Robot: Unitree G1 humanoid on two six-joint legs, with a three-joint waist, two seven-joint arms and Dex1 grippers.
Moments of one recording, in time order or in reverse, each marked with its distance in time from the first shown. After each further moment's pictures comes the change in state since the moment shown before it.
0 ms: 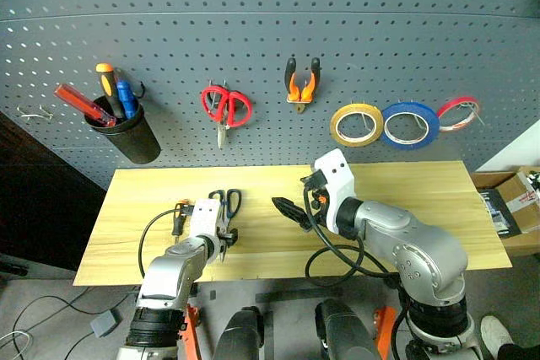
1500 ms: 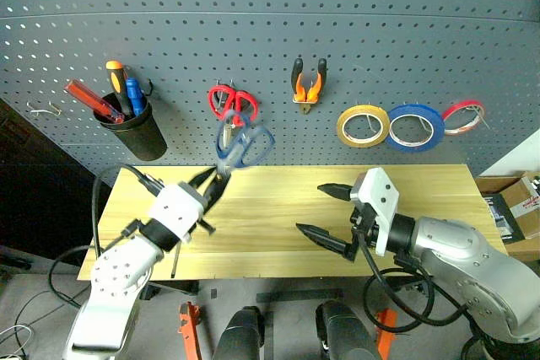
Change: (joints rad) left arm 0.213 0.266 0.096 -0.407 0.082 -0.939 -0.370; right arm 0.149 -0.401 -0.078 -0.164 0.184 -0.334 0.237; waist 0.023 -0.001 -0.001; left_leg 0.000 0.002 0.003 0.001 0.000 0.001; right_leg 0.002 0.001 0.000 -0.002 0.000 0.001
